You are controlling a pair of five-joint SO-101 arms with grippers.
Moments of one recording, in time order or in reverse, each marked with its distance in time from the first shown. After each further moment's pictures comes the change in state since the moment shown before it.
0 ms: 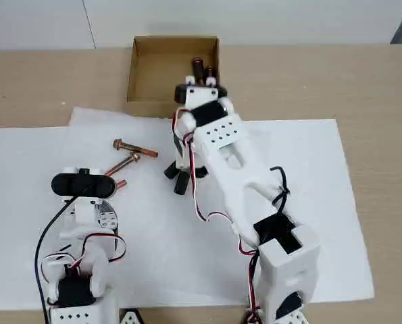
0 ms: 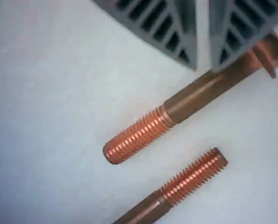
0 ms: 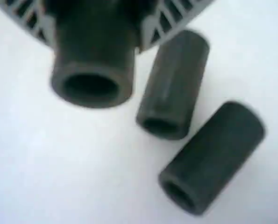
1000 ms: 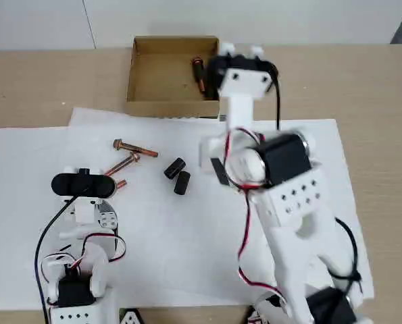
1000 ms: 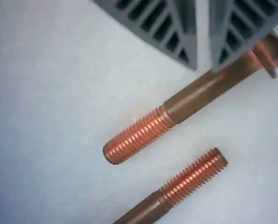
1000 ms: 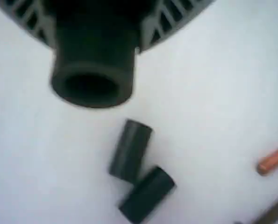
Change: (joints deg) left arm 0.0 0.0 0.0 0.0 0.0; right arm 1.8 -40.8 13.5 6.4 1.8
